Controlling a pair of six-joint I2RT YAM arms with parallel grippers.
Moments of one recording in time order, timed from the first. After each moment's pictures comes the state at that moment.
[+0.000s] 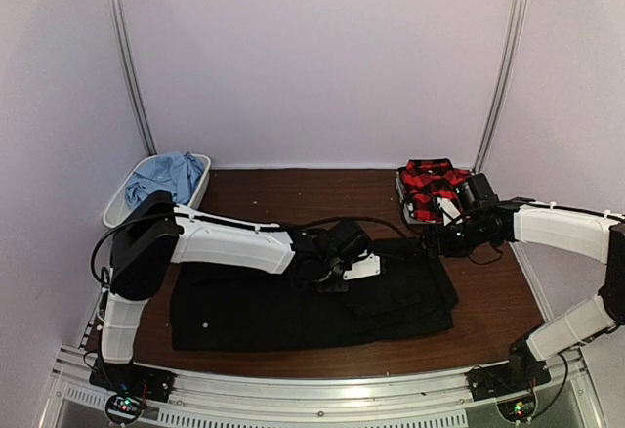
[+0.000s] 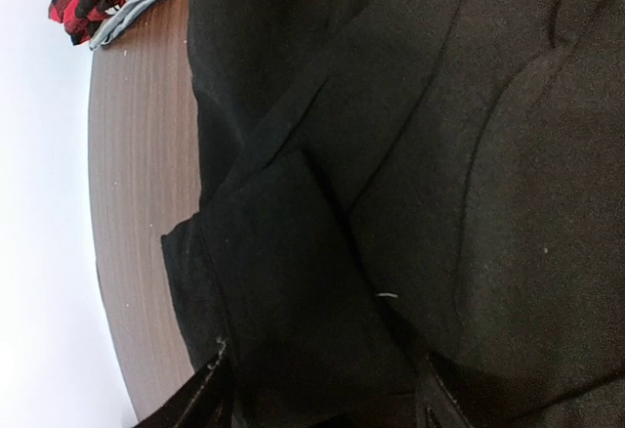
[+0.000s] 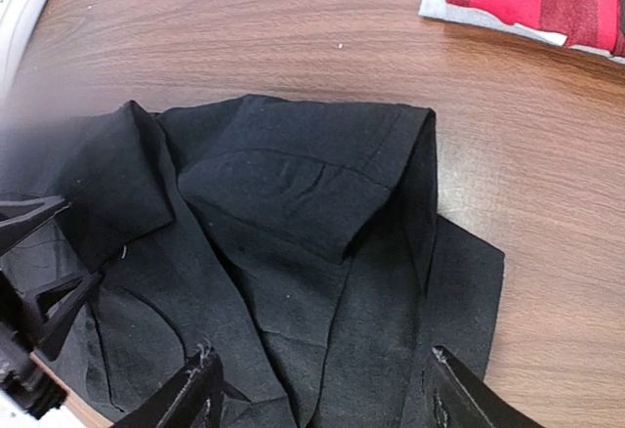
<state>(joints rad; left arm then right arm) -1.14 2.15 1.57 -0.38 -0.41 0.61 0.36 1.35 0.82 -0.43 -0.21 0.29</state>
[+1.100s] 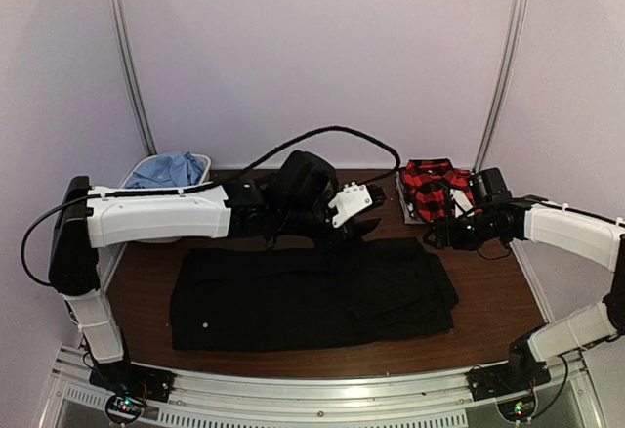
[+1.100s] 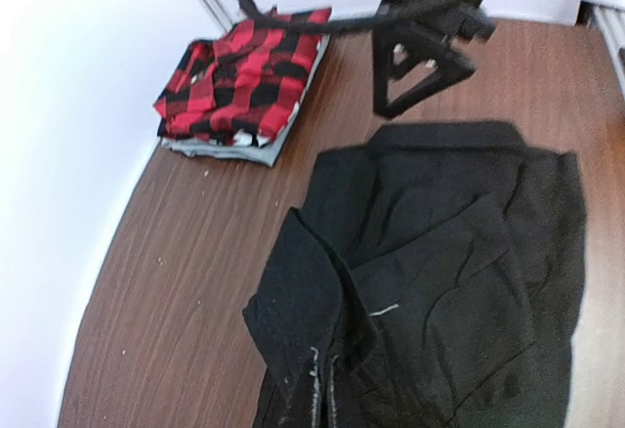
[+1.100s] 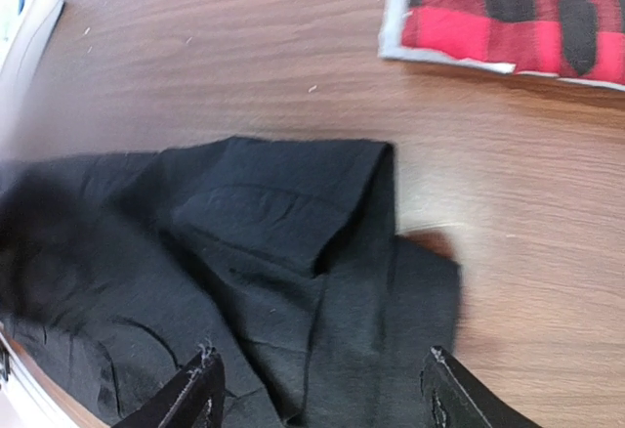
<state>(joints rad) -1.08 1.85 1.52 -0.29 -0.09 0.38 0.30 1.29 0.82 -0.43 -0.21 0.30</state>
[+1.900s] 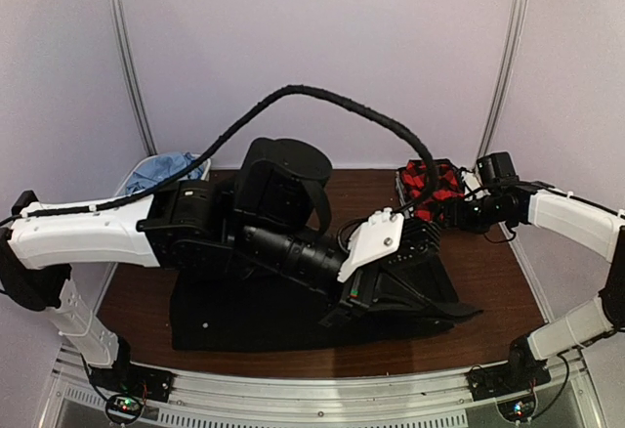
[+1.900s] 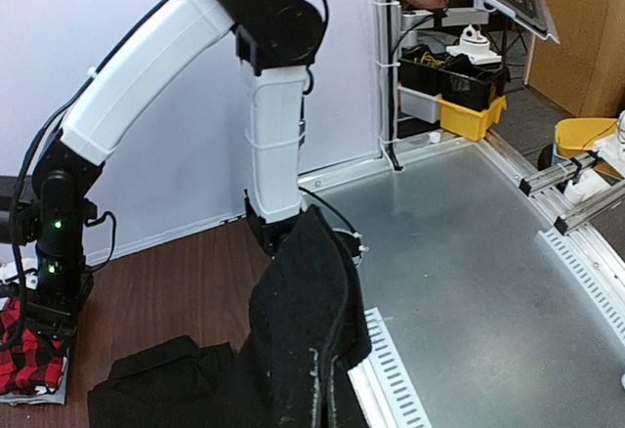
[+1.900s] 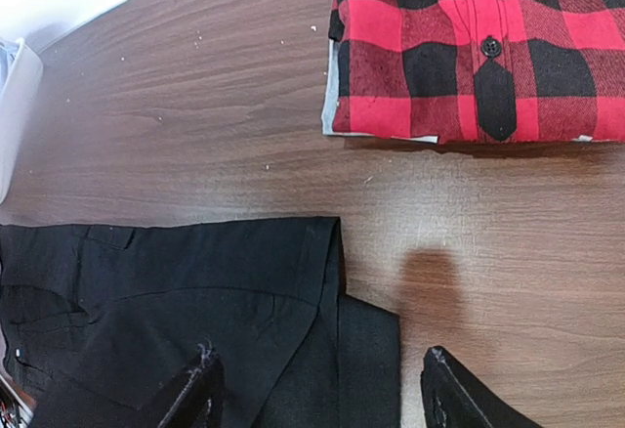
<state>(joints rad) -1.44 1.62 1.63 -0.36 0.38 0.26 0.21 1.32 0.93 -0.45 -0.19 0.30</state>
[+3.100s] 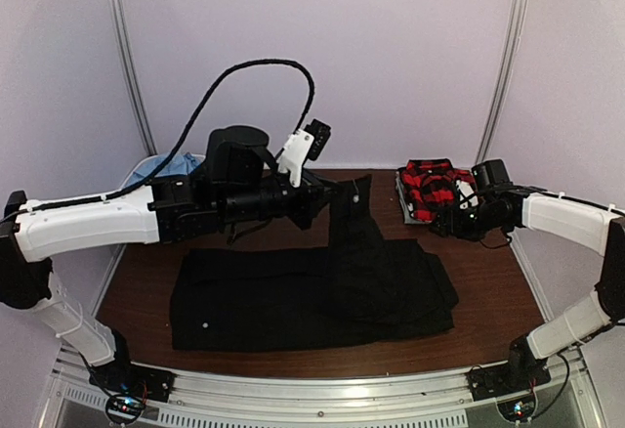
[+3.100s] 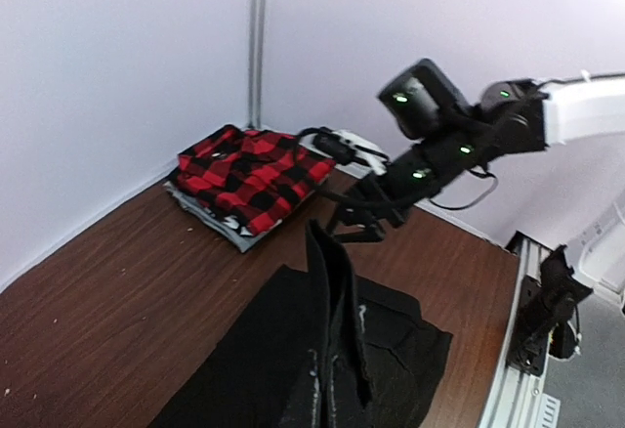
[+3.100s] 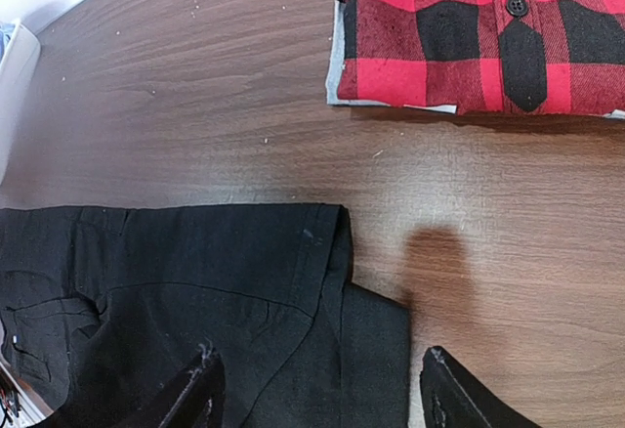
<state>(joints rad) -1.13 1.52 1.34 -0.07 -0.05 -0.14 0.21 1.37 0.90 -0.42 -0.23 0.29</state>
